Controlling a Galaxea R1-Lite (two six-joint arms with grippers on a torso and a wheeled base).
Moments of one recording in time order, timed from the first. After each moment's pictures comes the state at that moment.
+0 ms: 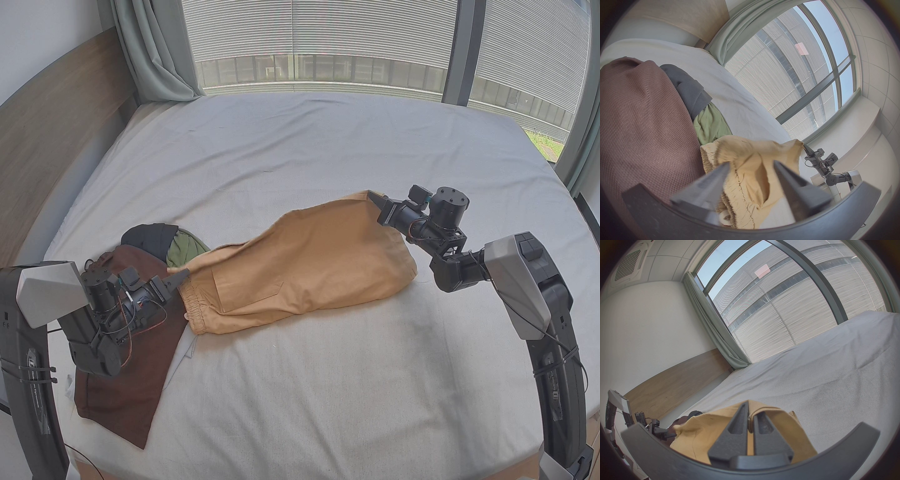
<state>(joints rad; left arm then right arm) 0.03 2.39 -0.77 -1.54 -0.53 -0.68 0.24 2.63 -1.88 -0.93 0.36 0.39</state>
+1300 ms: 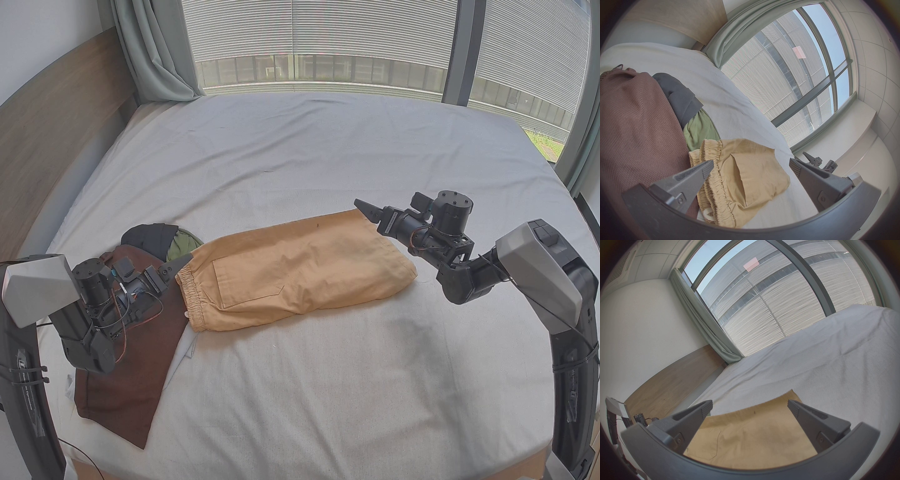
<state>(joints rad) 0.02 2.30 -0.73 -1.54 -0.54 -0.72 0.30 2.44 -1.52 -0.98 0.24 0.42</state>
